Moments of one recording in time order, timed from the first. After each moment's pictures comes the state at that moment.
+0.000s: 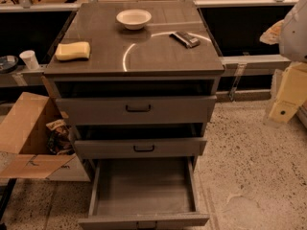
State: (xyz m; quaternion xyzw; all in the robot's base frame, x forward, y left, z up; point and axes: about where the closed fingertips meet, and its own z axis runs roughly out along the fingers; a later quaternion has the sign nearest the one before) arm 0.438 -0.217 0.976 -0.60 0.78 -0.03 0.16
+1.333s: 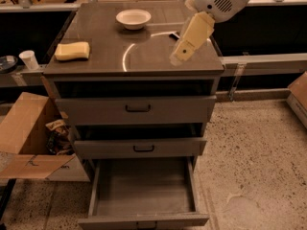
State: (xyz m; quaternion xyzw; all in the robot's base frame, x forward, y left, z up) arm 0.573 -0.075 1.003 -0.59 0.74 0.11 0.31
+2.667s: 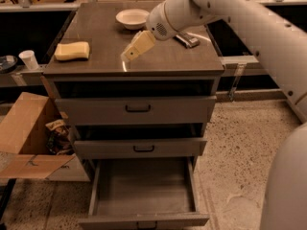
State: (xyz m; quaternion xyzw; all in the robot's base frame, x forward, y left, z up) arm 0.709 0.035 0.922 -0.53 0.71 0.21 0.41
